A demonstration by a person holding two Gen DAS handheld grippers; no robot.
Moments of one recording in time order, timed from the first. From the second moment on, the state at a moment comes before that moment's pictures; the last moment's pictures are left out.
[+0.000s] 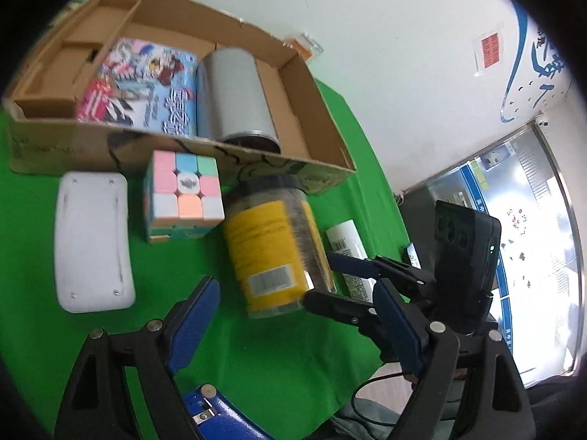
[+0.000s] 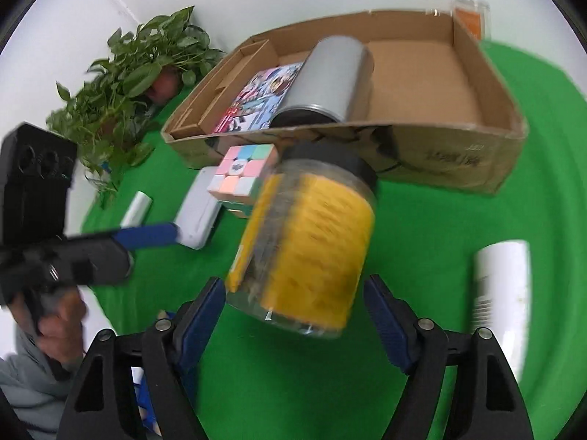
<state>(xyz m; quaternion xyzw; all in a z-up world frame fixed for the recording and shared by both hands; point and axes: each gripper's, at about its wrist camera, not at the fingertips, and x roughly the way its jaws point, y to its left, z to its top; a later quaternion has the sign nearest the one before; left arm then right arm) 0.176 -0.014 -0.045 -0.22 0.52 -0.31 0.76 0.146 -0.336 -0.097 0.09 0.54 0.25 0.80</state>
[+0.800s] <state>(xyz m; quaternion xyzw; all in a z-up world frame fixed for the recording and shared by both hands) 0.199 -0.071 -0.013 -0.17 0.49 -0.30 0.80 0.144 -0.324 -0.033 0.11 0.44 0.27 0.85</state>
